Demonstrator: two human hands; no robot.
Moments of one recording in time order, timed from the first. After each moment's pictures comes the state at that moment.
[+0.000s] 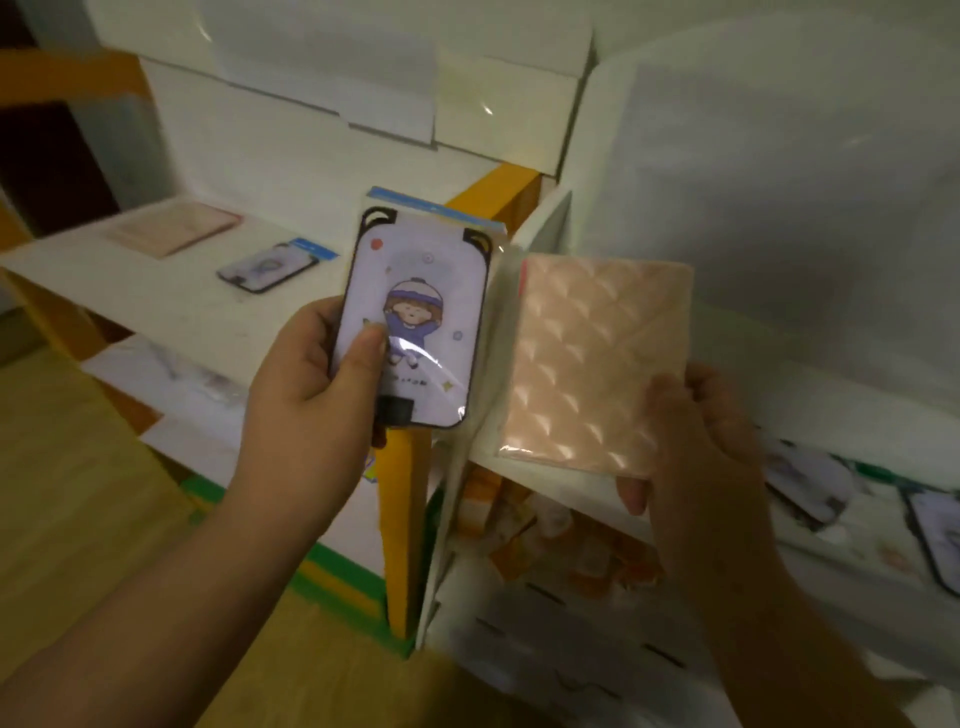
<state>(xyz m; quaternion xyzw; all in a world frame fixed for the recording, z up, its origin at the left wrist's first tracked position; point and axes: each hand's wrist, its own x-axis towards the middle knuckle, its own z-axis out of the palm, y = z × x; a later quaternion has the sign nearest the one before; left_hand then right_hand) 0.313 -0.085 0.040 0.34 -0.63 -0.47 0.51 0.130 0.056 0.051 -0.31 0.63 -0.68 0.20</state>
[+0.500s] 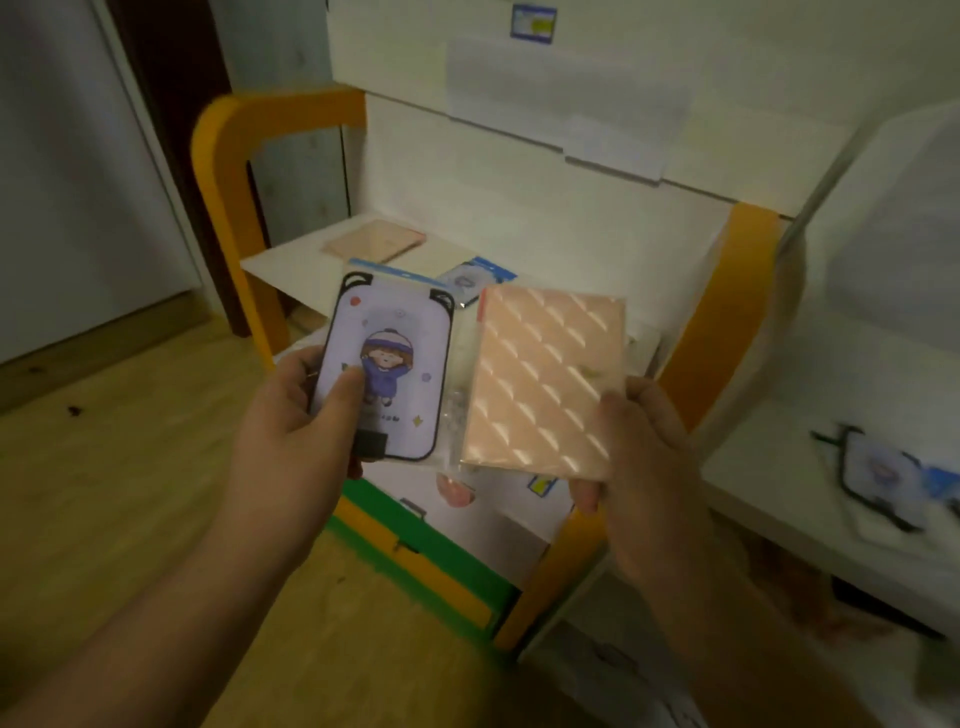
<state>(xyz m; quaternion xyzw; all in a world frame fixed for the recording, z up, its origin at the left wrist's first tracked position) 0.547 -0.191 0.013 0.46 -0.57 -0.47 0.49 0.342 -0.091 0.029 -0.34 0.60 -0.65 0.32</state>
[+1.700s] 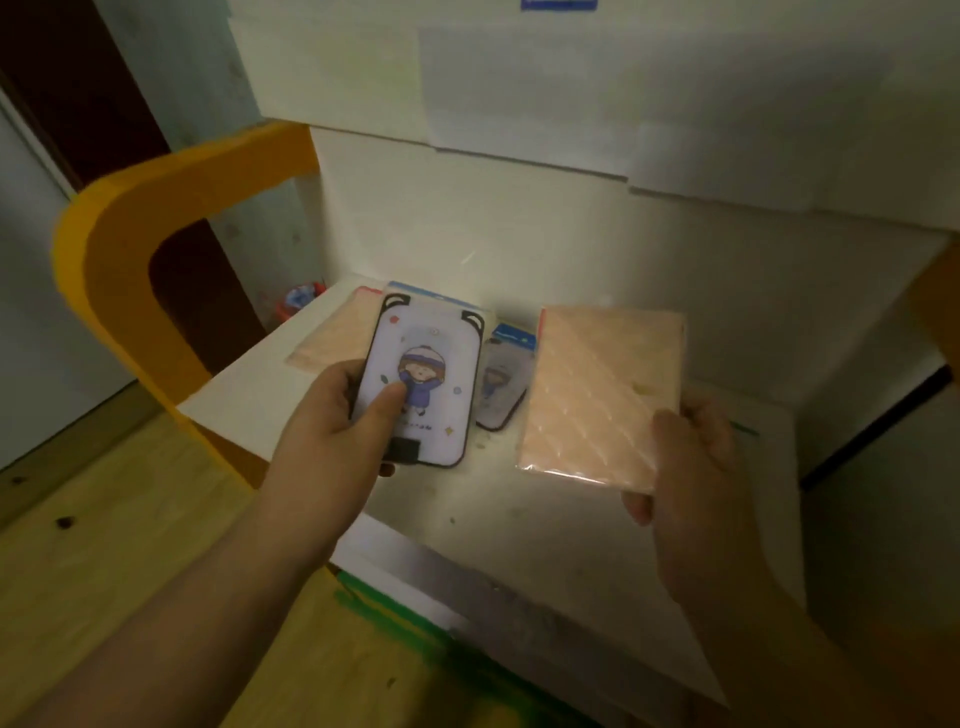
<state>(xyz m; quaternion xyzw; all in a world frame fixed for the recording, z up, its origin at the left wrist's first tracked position) 0.462 -0.470 0.003 0.48 -0.67 -0.44 0.36 0.275 -0.328 0.002 -0.17 0.67 -0.67 0.26</state>
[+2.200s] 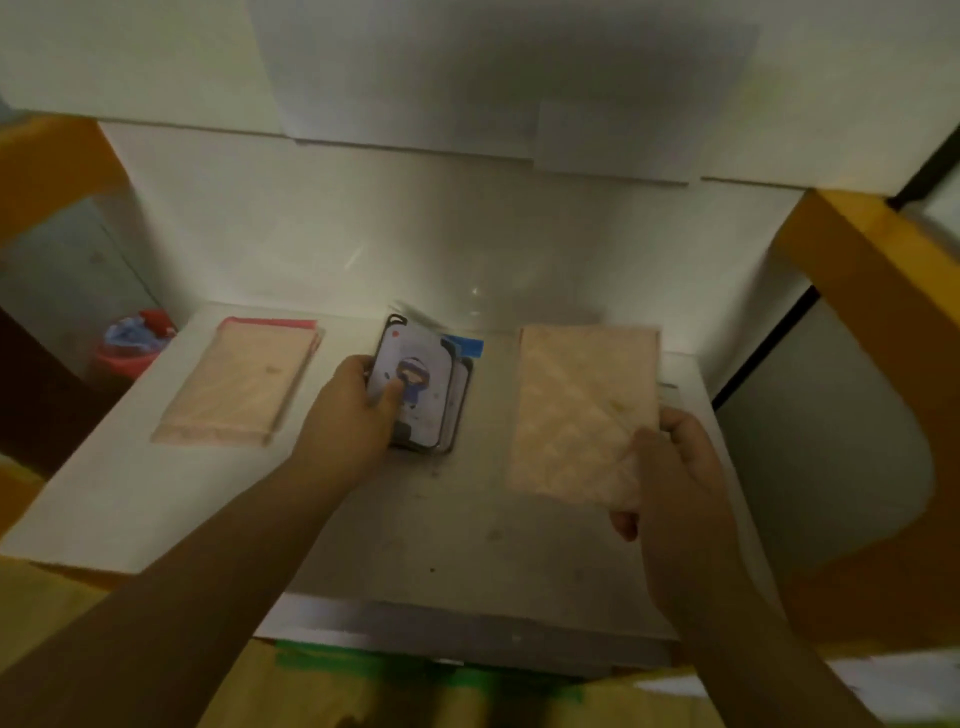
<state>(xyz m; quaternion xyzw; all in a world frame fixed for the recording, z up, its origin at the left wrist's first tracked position) 0.378 -0.580 -0.056 0.39 -0.82 -0.37 0.20 0.294 -0.332 -0.016 -0.10 0.70 -0.69 0.16</state>
